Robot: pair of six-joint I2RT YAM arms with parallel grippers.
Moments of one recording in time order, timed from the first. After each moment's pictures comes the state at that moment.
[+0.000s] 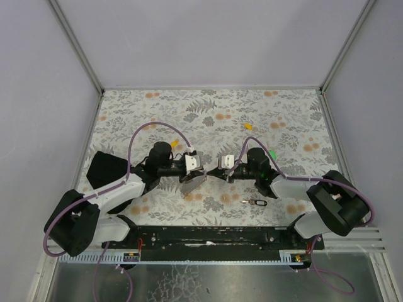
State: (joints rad) left arm -0.58 1.25 0.55 0.24 0.72 0.50; right arm 0.67 1.45 0.46 0.75 -0.77 -0.44
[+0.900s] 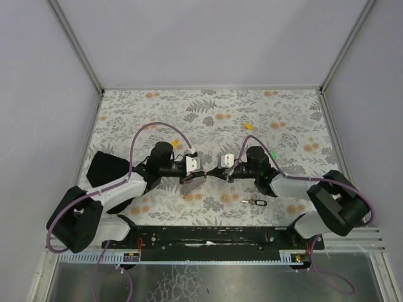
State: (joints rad) left arm -0.58 1.28 0.55 0.24 0.78 0.53; right arm 0.67 1.45 0.48 0.71 -0.81 -0.45
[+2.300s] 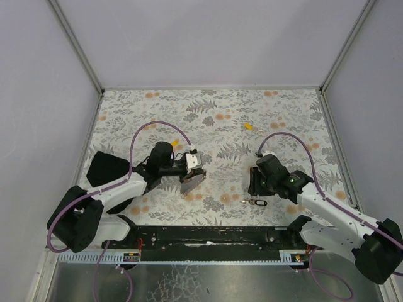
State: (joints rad) left arm -0.58 1.29 0.55 0.26 0.71 0.46; right arm 0.66 0.96 0.60 -0.63 0.05 0.55
